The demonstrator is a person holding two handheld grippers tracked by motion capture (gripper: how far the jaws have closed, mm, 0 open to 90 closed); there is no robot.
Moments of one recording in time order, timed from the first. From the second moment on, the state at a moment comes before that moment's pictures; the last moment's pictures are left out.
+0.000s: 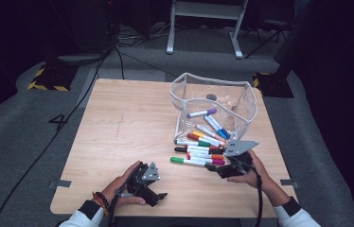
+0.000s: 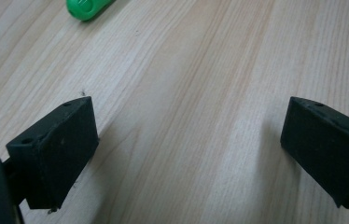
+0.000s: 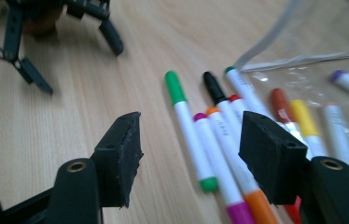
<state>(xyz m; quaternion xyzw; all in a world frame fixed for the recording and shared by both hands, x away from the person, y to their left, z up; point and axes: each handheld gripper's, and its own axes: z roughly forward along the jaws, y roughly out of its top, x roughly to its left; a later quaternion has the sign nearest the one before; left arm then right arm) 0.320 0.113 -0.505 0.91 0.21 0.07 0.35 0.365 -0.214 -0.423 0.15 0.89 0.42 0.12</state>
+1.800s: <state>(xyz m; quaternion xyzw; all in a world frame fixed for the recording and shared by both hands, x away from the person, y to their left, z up) 0.323 0.119 -0.505 0.91 0.21 0.07 0.35 0.365 -0.169 -0.490 0.10 0.92 0.37 0.04</state>
